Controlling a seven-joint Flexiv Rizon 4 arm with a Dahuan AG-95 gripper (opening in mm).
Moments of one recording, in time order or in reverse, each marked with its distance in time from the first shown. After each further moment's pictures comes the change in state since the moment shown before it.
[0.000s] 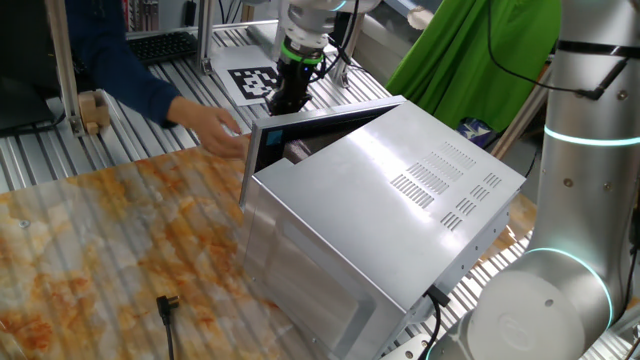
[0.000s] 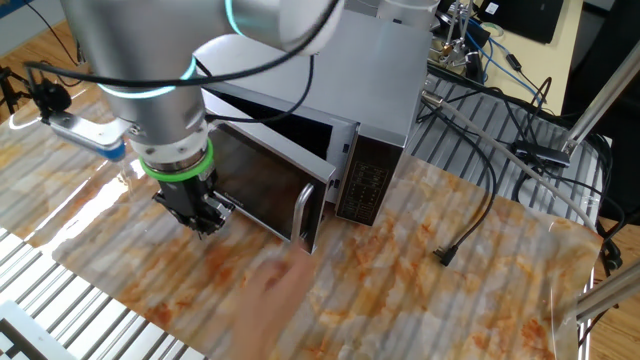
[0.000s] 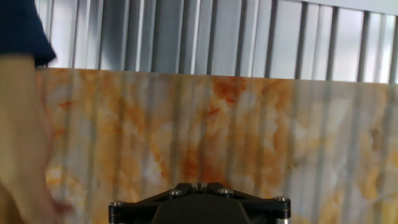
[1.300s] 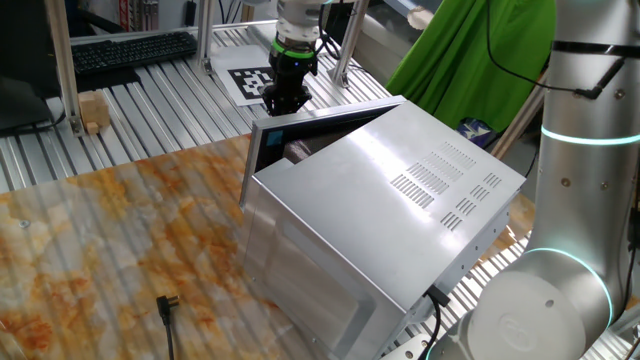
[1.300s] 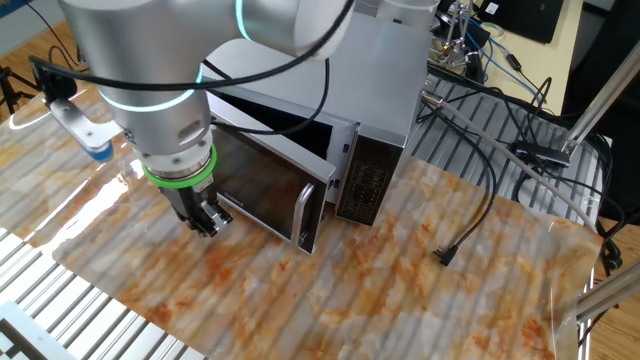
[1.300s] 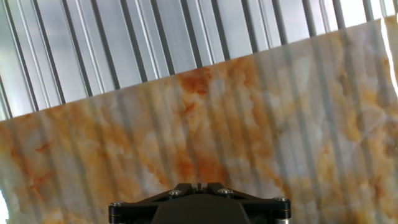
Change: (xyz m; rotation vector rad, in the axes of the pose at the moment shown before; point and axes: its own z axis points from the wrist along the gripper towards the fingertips) arm -0.001 0.006 -0.011 0.047 0.034 0.259
